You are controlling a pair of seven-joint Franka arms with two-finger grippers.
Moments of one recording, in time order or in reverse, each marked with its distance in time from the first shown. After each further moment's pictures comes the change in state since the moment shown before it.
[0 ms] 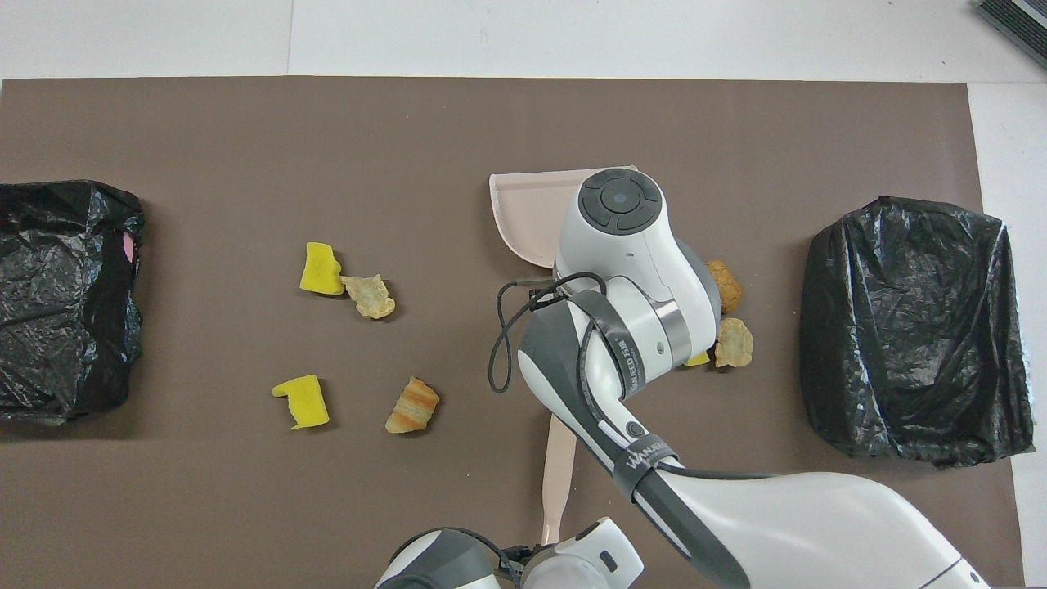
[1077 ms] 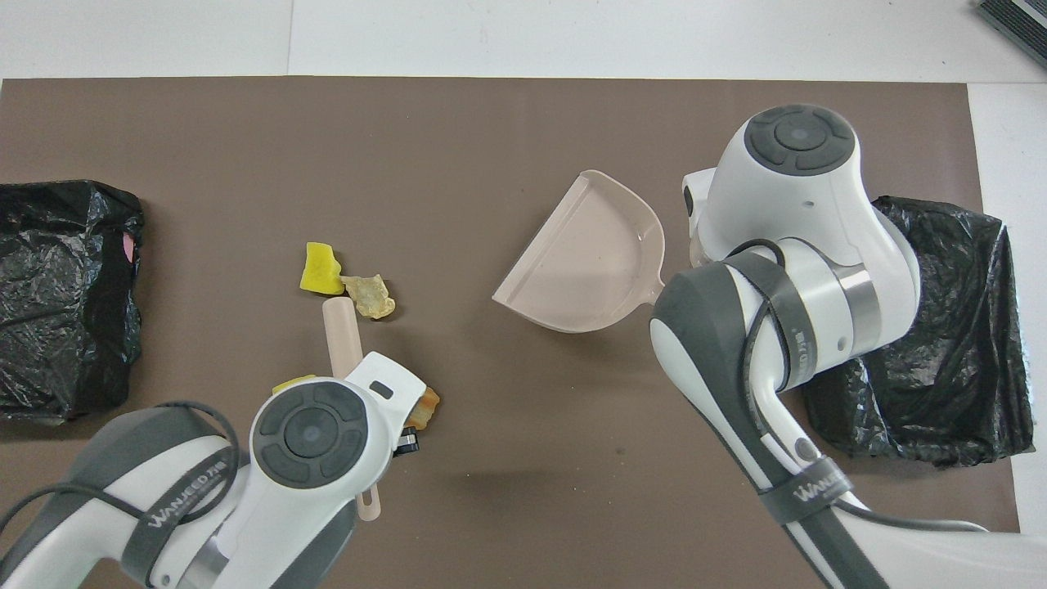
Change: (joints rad) left arm 0.552 -0.206 0.040 0.029 0.139 -0.398 0.106; right arm -0.111 -0.176 -0.001 -0.071 -0.137 -0.287 -1.086
